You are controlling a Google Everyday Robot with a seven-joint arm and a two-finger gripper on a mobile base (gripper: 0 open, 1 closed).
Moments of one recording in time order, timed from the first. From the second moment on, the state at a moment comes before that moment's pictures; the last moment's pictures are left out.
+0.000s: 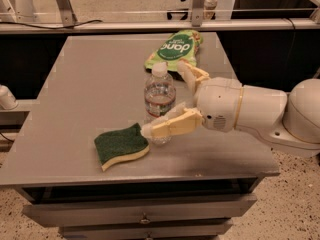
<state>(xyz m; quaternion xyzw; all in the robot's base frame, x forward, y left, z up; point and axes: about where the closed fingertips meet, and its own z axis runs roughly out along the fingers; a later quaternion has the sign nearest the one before) 0.458 -0.001 0.947 -0.43 0.59 0.36 0.57</state>
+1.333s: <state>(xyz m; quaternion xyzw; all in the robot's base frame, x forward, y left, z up) 0.491 -0.153 0.922 -0.39 0.65 0.25 0.60</state>
